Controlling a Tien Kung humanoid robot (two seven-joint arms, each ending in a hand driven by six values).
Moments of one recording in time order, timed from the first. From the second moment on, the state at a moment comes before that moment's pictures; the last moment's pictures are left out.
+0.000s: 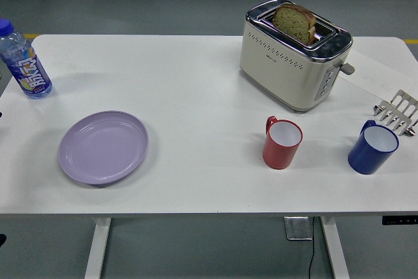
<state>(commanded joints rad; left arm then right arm) -0.08 0.19 -1.75 -1.06 1.01 -0.07 -0.36 0.06 -0.08 1.17 0.18 -1.15 -0.10 -0.08</state>
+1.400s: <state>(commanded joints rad) -0.10 0.13 -1.48 -0.98 0.95 -0.01 -0.51 0.07 -0.07 1.17 0.18 -1.17 -0.09 -0.08</state>
